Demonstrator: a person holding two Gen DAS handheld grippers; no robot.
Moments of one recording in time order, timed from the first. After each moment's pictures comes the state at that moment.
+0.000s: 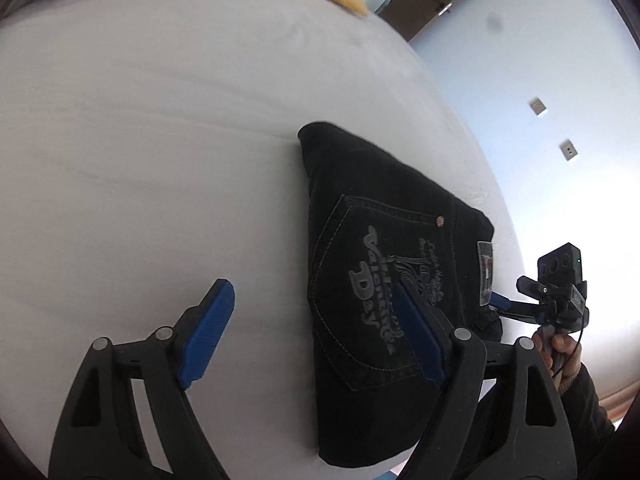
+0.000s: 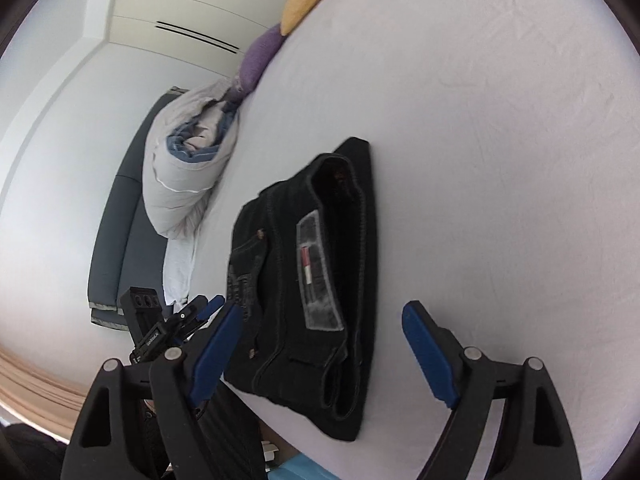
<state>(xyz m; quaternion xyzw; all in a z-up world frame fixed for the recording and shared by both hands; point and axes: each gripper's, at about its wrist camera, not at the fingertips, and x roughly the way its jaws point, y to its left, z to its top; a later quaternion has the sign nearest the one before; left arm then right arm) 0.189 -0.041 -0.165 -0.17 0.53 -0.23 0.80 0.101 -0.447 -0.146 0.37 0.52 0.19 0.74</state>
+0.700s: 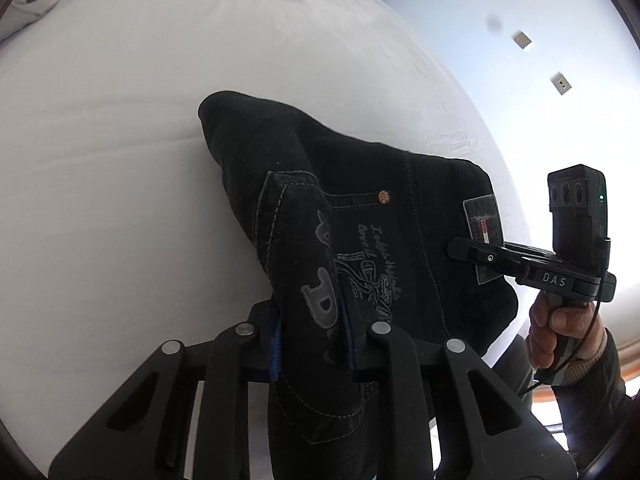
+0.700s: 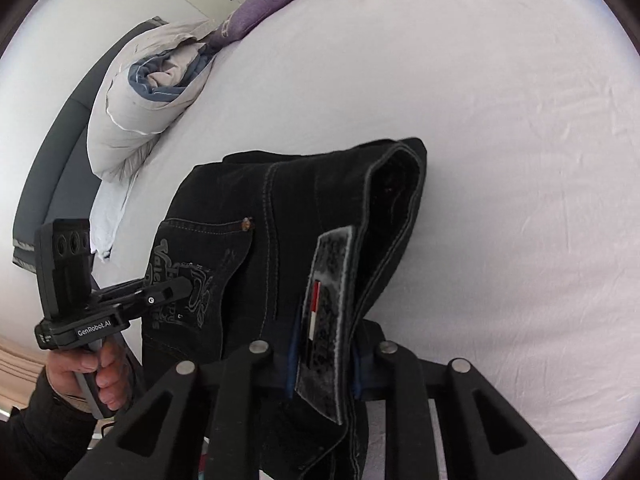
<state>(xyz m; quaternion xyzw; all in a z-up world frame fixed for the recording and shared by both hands) 0.205 -0.103 -0.138 -0.08 0.55 -0.28 0.78 0.138 -0.373 -0.113 0.17 0.55 0.15 0.80</state>
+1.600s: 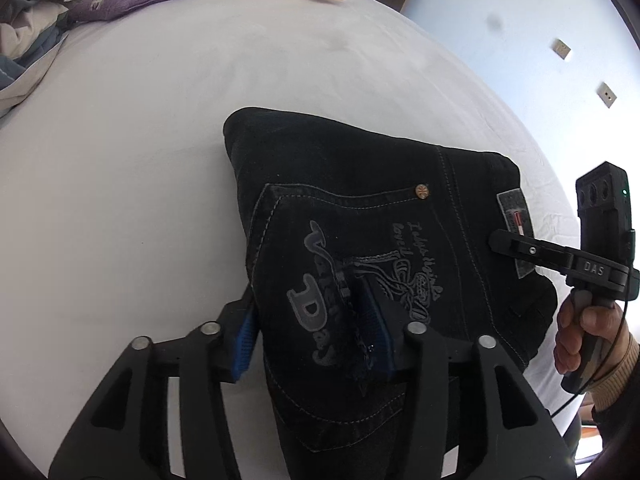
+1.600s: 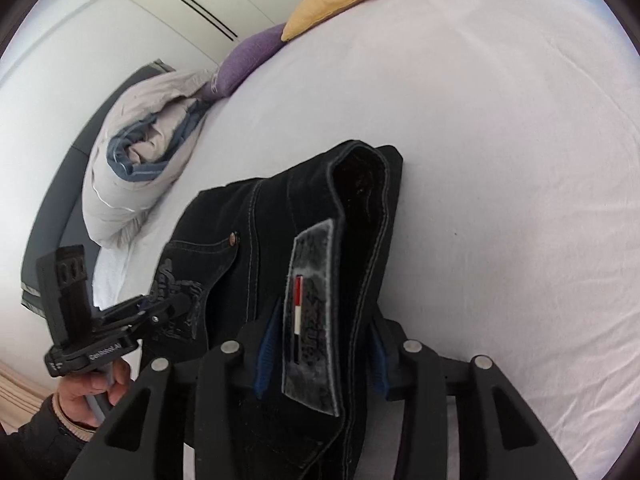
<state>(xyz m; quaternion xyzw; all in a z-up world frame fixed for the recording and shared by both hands) 0.368 -0.127 -0.166 -0.02 0.51 -0.21 0.83 0.289 -0.425 -0.141 0.24 0.48 0.16 0.83</state>
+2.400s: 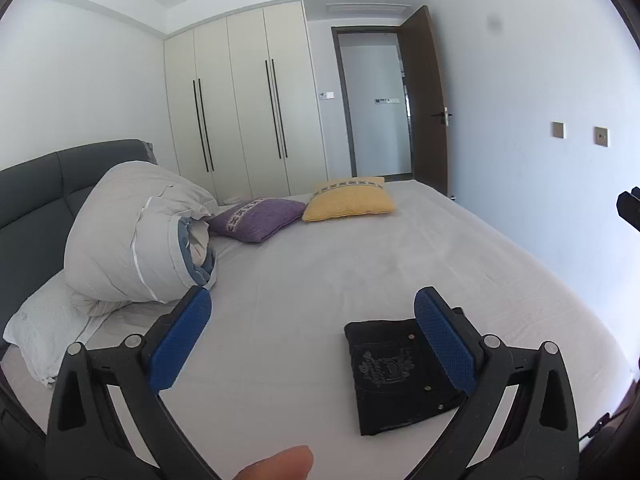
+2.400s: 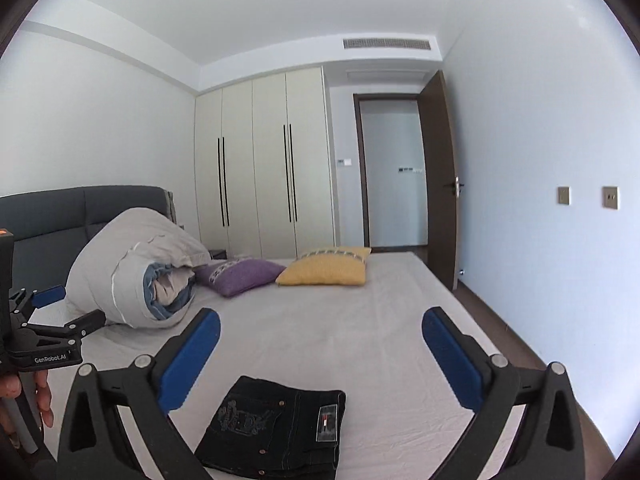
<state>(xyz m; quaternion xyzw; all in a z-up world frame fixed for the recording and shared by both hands) 0.112 -0.083 0.128 0.07 0.17 -0.06 0.98 0.022 -0.335 0.173 0.00 0.07 -0.02 1.00</state>
